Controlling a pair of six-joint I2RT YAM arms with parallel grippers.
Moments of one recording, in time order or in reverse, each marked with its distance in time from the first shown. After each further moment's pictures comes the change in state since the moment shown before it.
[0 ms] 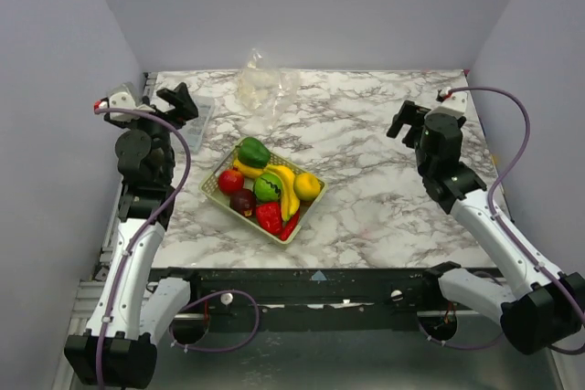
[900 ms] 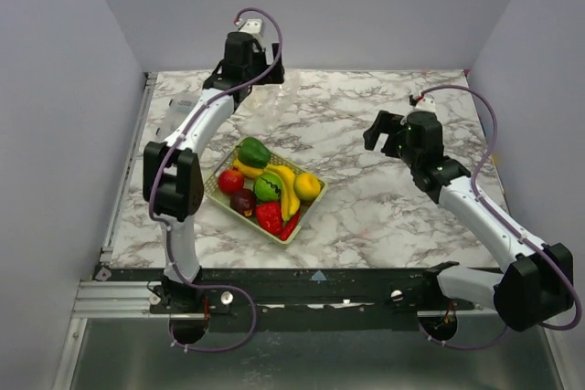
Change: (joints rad) left arm -0.193 1.096 0.907 -0.373 0.314 0.103; right arm 0.000 0.143 -0.001 -0.050 -0.322 0.105
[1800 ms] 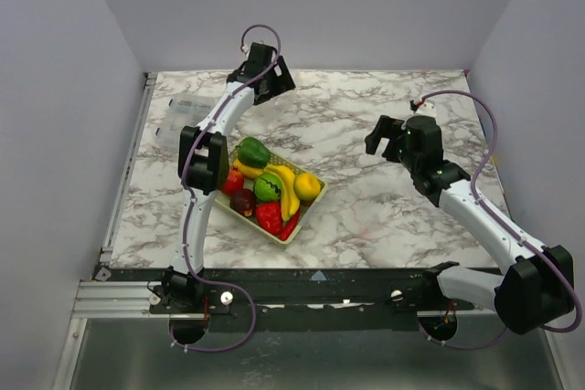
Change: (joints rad) left arm -0.039 0.497 0.518 -0.364 -0.037 -0.410; right arm 0.000 -0.016 -0.037 -0.010 0.016 0.011
